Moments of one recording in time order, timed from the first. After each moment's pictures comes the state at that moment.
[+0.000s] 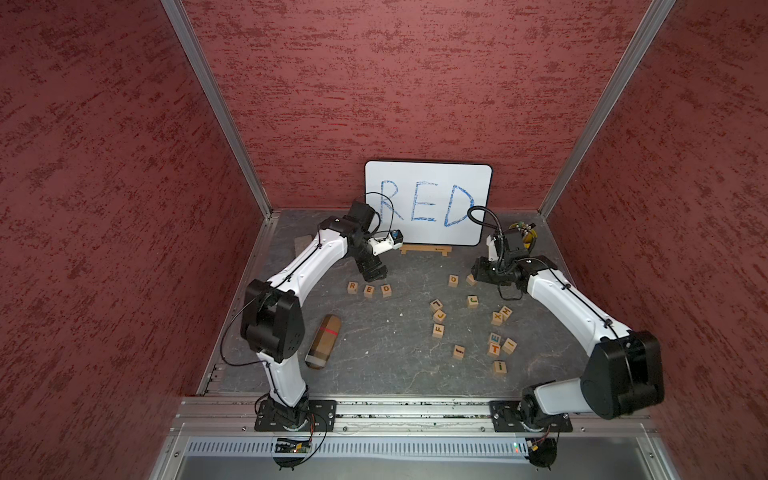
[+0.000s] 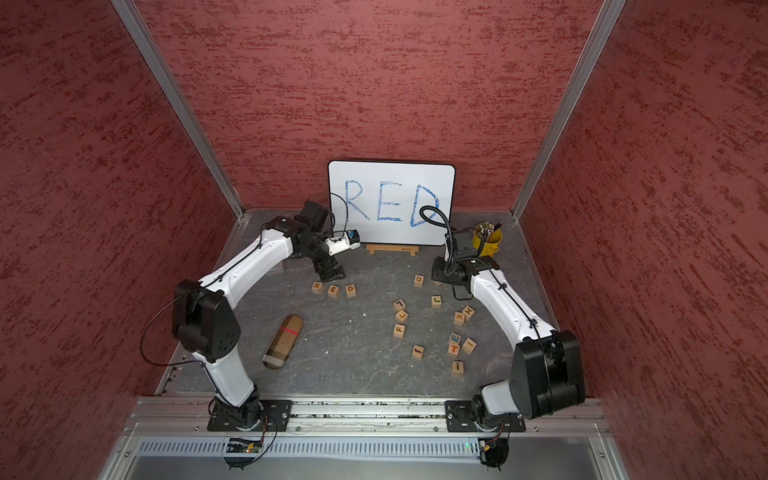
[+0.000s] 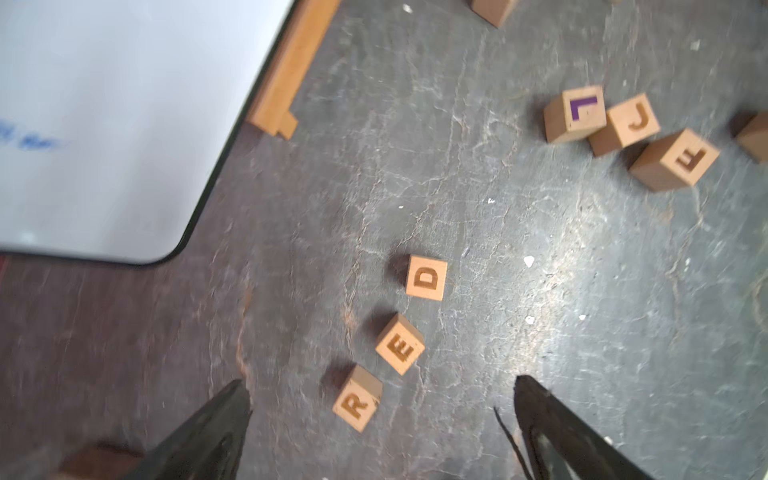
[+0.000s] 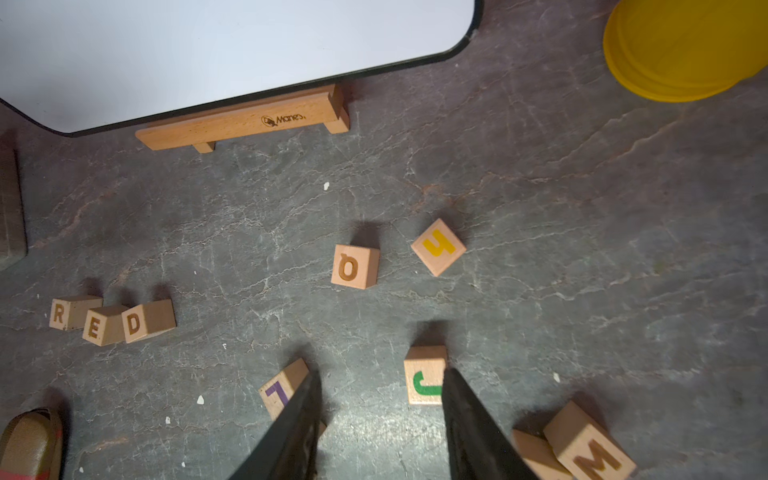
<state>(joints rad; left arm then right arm) -0.35 1.69 1.53 -0.95 0.26 0.65 0.23 1.42 1.07 -0.58 -0.10 0.42</state>
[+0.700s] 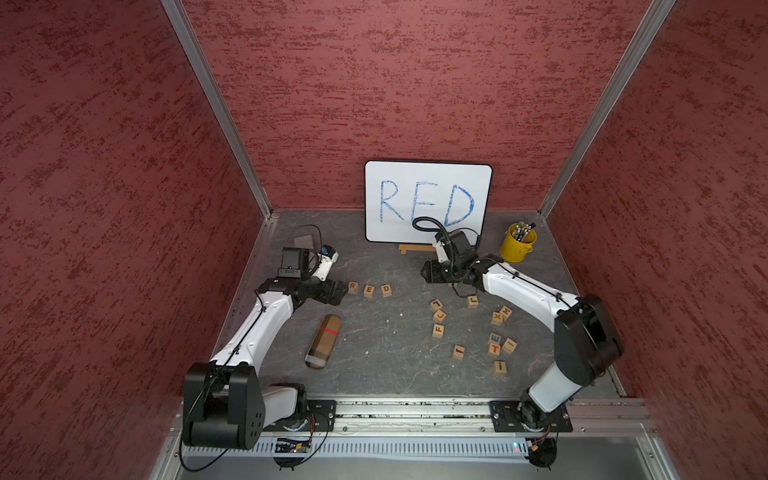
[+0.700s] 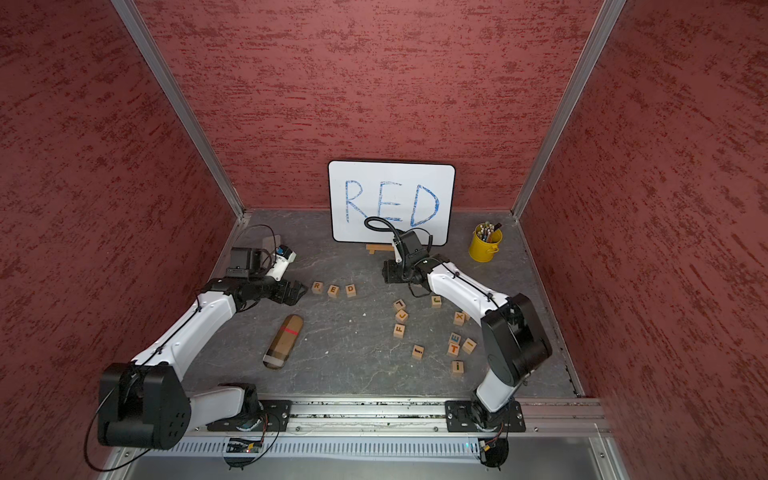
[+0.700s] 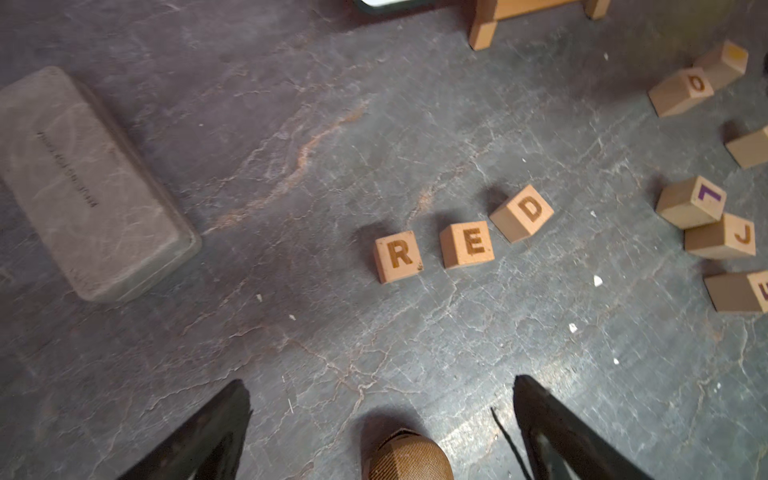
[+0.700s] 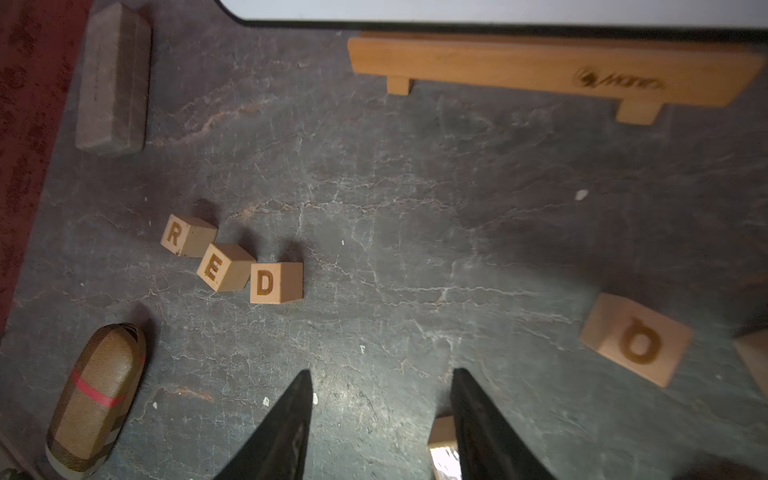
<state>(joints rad) -0.02 1.21 0.81 -0.50 0.33 0.23 0.56 1.71 1.21 -0.42 -0.11 0.46</state>
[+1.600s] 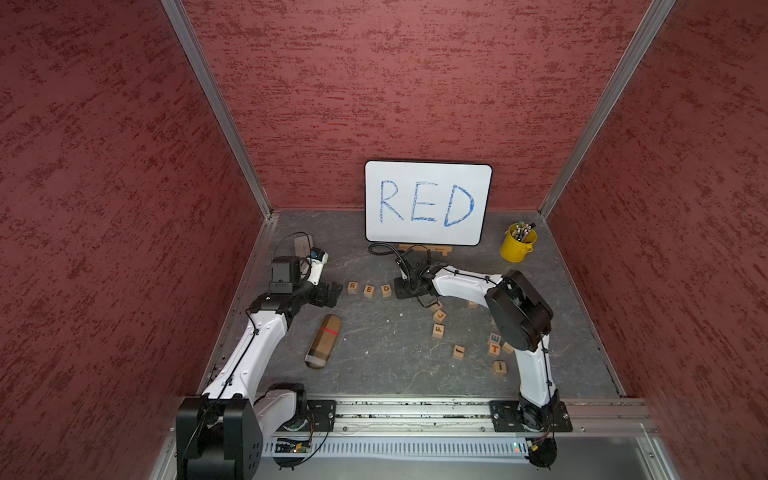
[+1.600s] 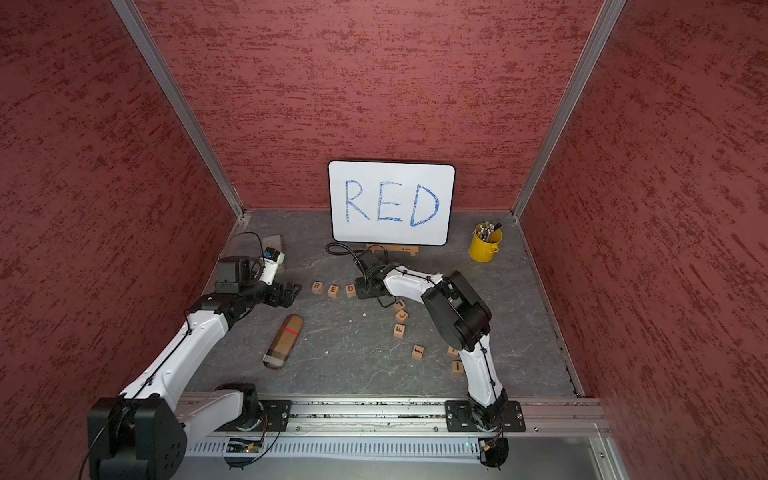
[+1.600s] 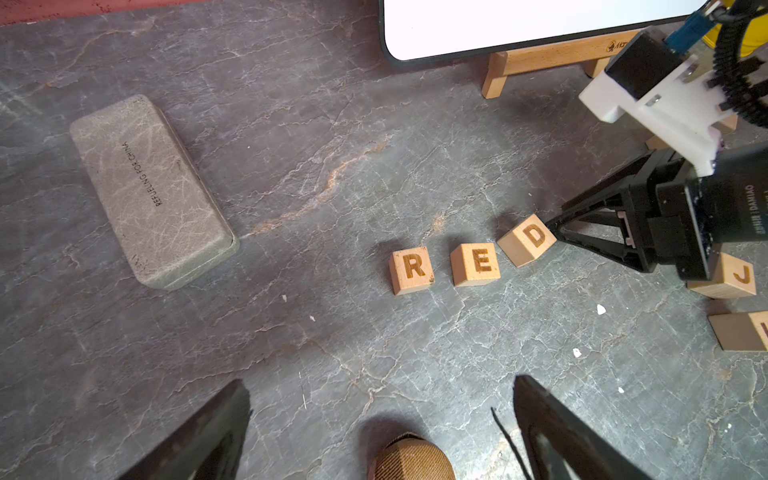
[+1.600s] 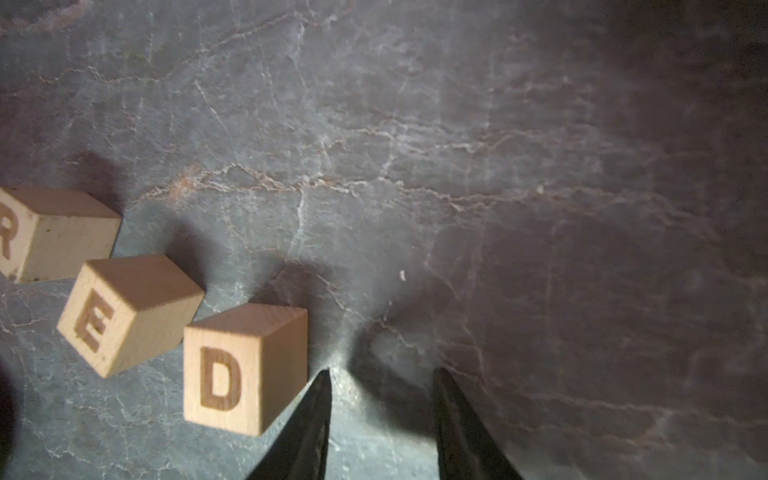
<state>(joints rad) 0.00 1.09 0.73 -0.43 0.31 0.18 0.72 2.07 1.40 -0.36 -0.02 0.51</state>
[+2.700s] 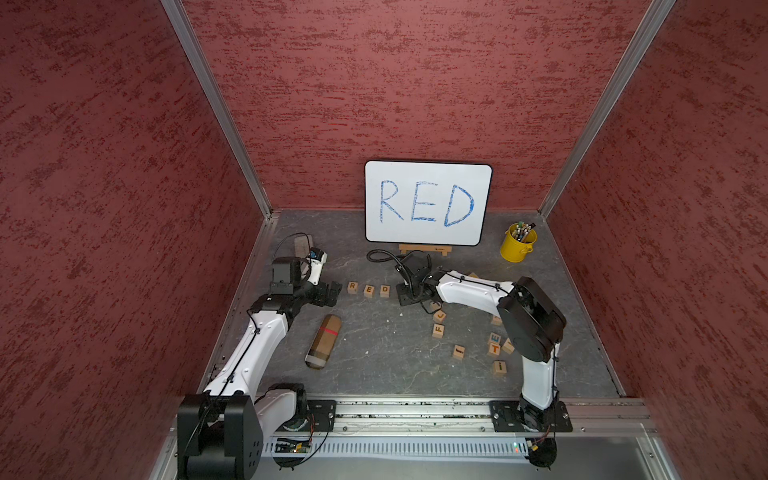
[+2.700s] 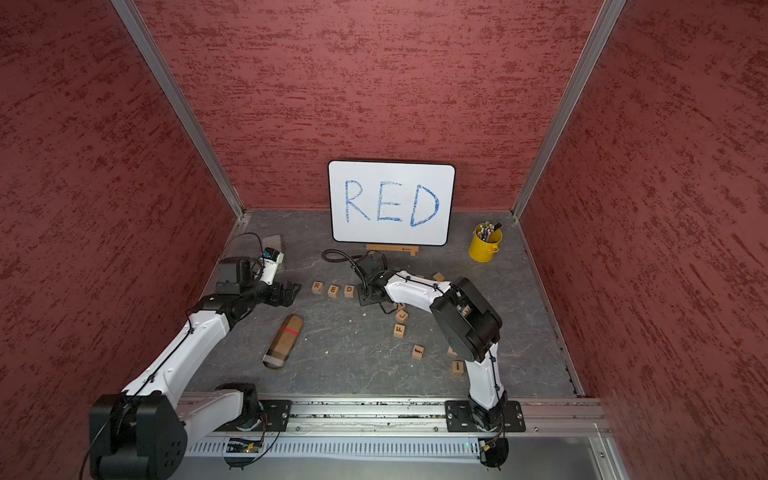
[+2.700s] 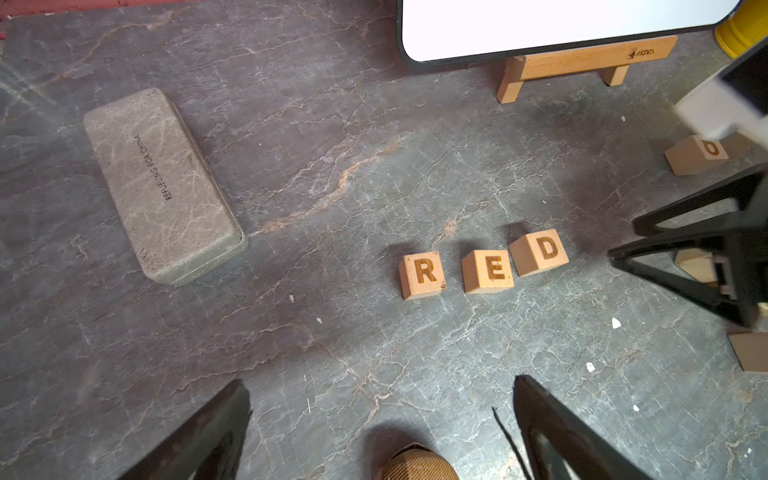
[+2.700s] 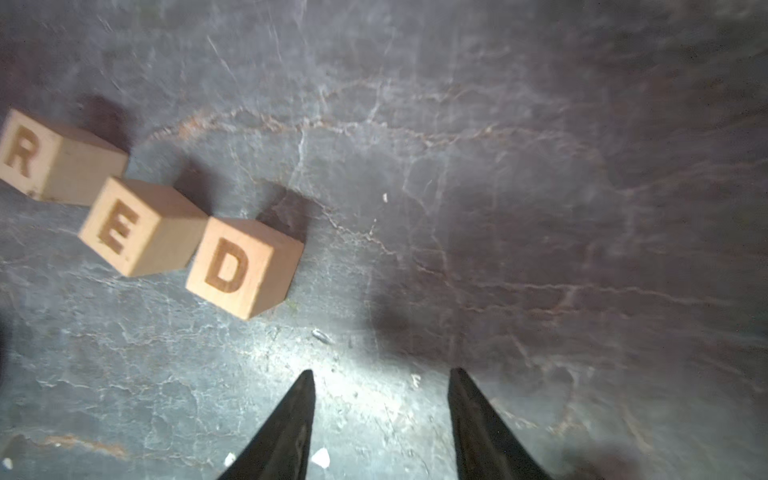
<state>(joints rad) 0.00 1.10 0.70 -0.38 0.28 0.14 0.76 1.91 1.32 -0.44 0.10 0.49</state>
